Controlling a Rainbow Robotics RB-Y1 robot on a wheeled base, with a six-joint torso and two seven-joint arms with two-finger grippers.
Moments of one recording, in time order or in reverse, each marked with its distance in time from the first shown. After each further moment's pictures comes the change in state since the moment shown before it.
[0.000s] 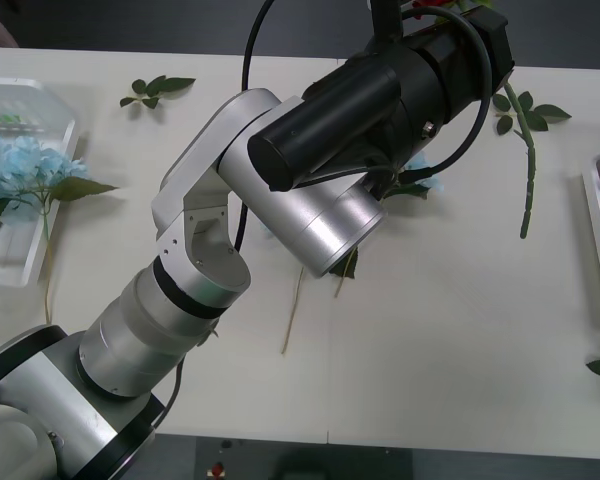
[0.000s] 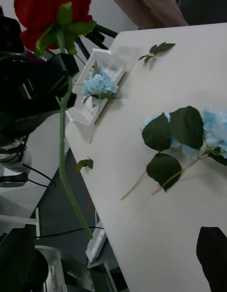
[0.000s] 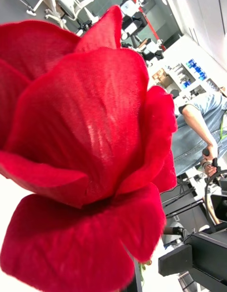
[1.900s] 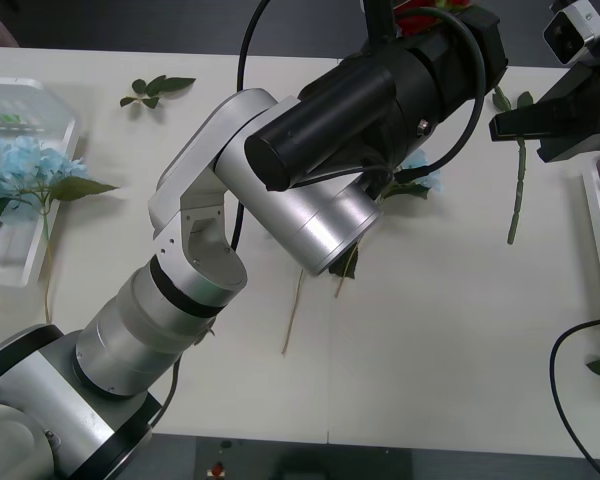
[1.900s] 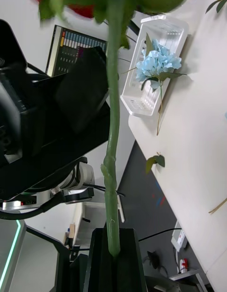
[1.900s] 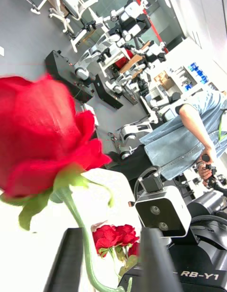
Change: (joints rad) right arm -0.137 0.253 0.162 -0.001 -0.011 -0.008 -0.330; left arm 0.000 0.011 0.001 0.000 -0.003 0.000 0.038
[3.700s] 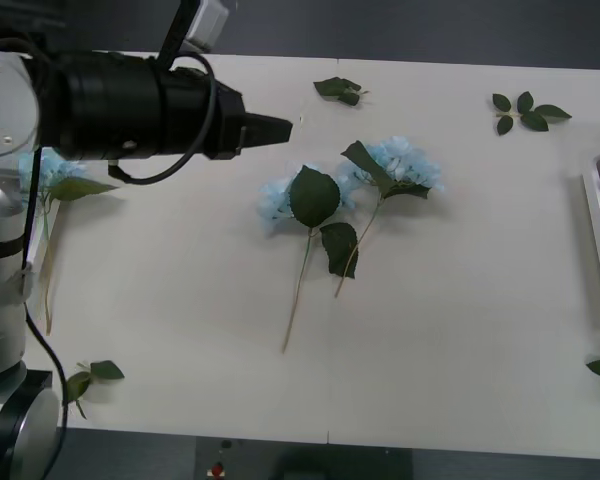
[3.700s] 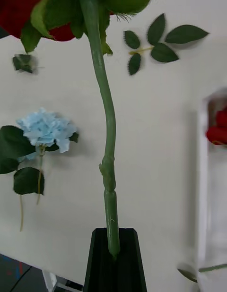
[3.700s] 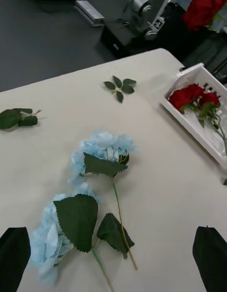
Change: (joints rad) right arm 0.056 -0.418 -0.188 -0.002 0.676 -0.081 -0.055; left arm 0.157 0.216 0.680 -0.053 1.007 0.716 -1.354
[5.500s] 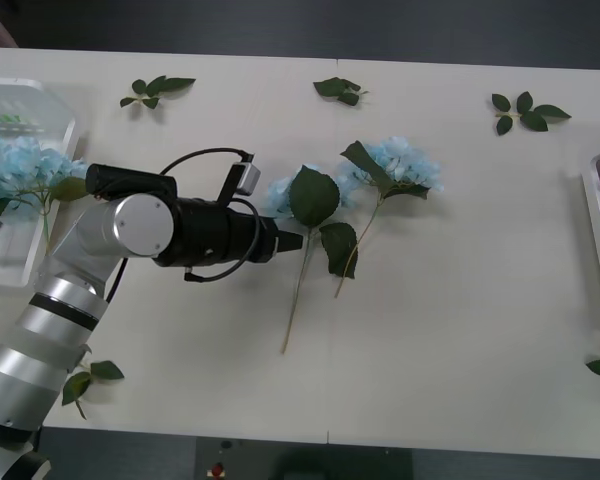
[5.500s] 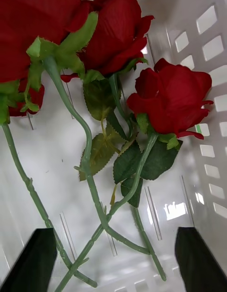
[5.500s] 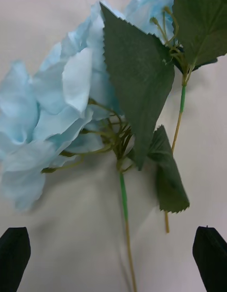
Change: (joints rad) right arm 0.422 0.106 0.107 -0.017 0.408 -0.602 0.002; left arm 0.116 0.013 -0.352 0.478 -0.076 -0.405 0.113
